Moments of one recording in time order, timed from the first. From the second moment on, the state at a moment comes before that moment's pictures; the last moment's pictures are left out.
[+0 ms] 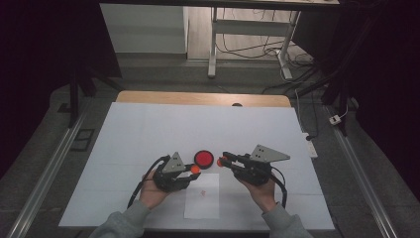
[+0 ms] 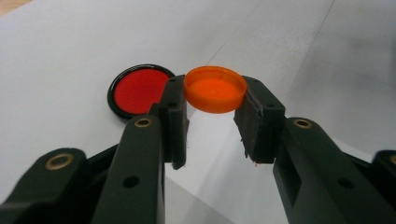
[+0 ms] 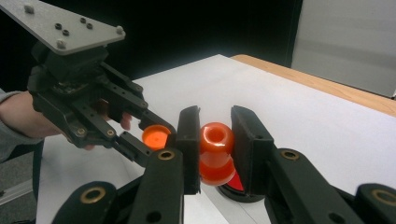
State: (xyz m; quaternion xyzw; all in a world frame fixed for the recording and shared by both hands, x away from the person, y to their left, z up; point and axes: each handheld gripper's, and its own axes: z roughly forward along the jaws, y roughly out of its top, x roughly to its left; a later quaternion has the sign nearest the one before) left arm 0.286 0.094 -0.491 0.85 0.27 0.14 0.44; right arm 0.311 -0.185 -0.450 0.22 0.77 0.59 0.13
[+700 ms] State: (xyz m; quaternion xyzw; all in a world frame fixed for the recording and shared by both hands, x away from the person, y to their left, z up) left arm 0.296 0.063 -0.500 0.86 0.26 0.12 0.43; right arm 0.310 -0.183 -0.452 0.22 0.77 0.59 0.12
